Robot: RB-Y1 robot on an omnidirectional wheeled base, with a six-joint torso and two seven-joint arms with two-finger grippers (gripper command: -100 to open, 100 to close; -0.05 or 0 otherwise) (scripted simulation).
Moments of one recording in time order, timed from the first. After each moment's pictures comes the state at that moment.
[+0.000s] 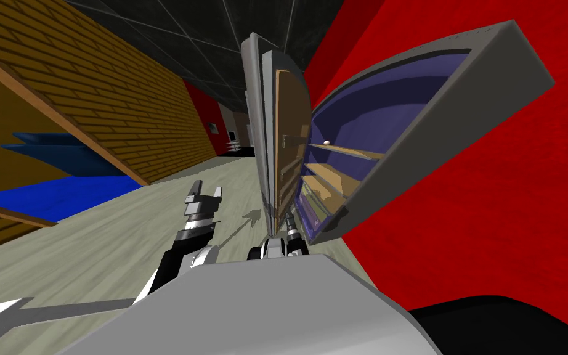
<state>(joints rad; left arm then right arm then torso) 0.55 0.04 0.01 -2.30 0.10 -0.40 0.09 0.35 -0.08 0.50 -1.53 -0.53 -0.50 -2.54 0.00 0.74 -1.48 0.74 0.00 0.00</state>
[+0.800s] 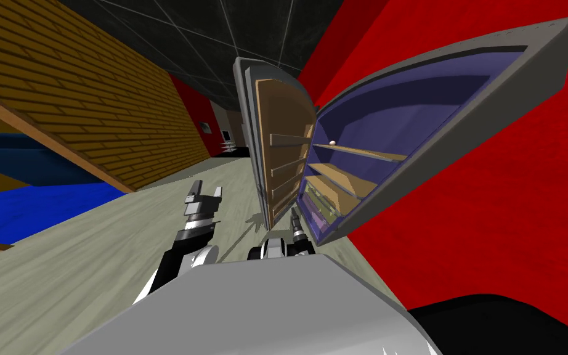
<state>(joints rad) 0.55 0.04 0.01 -2.30 0.10 -0.40 0.09 0.37 -0.16 0.45 -1.55 -0.56 -0.49 -2.49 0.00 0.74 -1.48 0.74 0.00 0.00</state>
